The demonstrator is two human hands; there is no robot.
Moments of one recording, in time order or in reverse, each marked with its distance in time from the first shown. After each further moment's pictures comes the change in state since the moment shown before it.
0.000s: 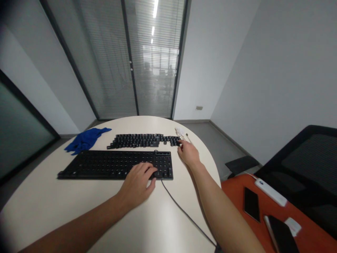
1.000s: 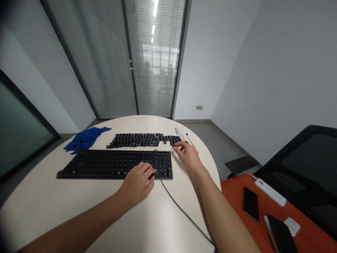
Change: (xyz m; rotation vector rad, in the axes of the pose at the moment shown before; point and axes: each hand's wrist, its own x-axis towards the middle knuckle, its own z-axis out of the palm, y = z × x) left_hand 0.003 -0.005 0.003 -0.009 -0.058 -0.016; right_hand -0.016 -0.014 -0.023 0.423 -0.006 -0.064
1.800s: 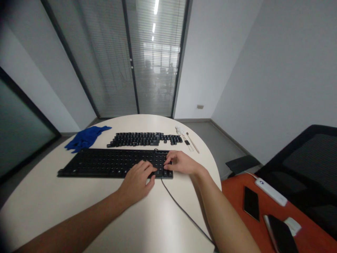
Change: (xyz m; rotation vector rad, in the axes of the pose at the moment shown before) left_hand 0.002 0.000 0.001 -0.005 0.021 -0.006; right_hand -0.014 -0.016 0.001 0.328 -0.555 -0.244
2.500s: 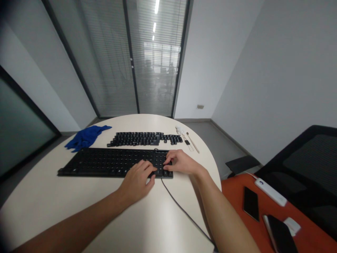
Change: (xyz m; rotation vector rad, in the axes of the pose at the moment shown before) left_hand -0.001 0.002 -0.002 0.006 -0.019 -0.005; right_hand 0.002 -0.005 0.000 -0.067 0.024 -0.028
